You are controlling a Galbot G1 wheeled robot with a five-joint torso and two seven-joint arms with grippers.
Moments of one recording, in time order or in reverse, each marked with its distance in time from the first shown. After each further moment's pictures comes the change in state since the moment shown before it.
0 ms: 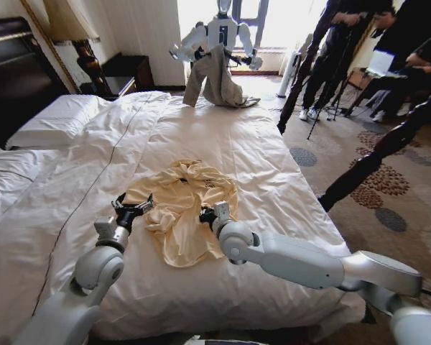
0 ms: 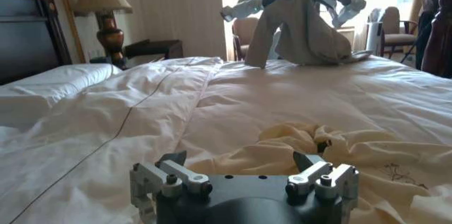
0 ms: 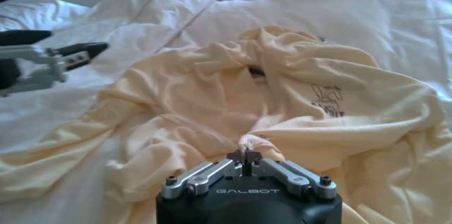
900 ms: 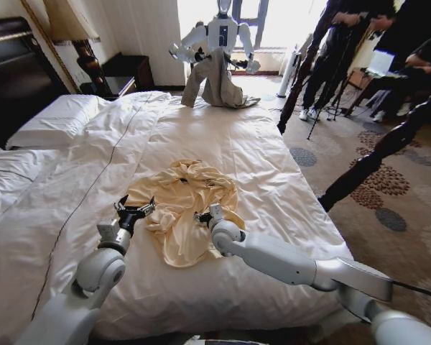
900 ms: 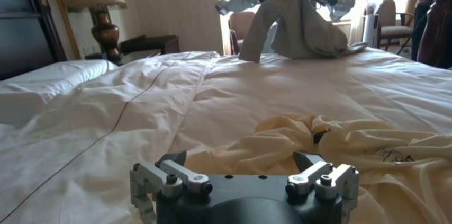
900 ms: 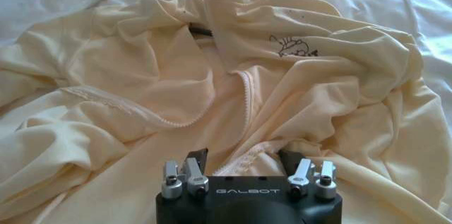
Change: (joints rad) left arm 0.008 0.004 0.019 0.008 0.015 -0.001 0.004; right arm -0.135 0.111 0.087 -0.322 -0.155 -0.014 -0.071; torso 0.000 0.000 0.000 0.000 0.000
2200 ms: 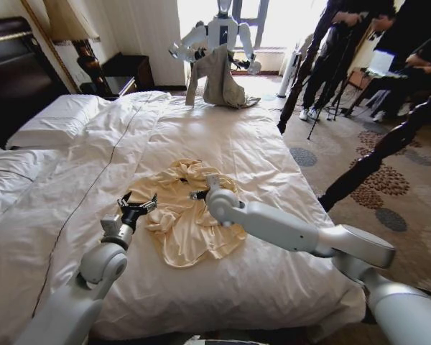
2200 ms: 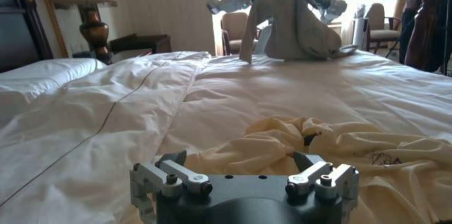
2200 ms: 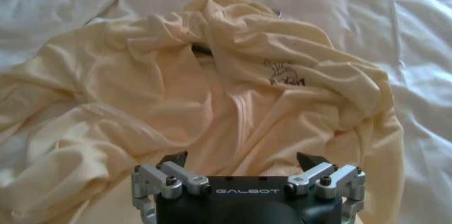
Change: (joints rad) left arm -0.037 0.006 0.021 0.020 -0.019 0.002 0.020; right arm 0.175 -0.080 -0.041 0.138 0.255 -0.087 0.100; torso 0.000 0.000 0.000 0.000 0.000
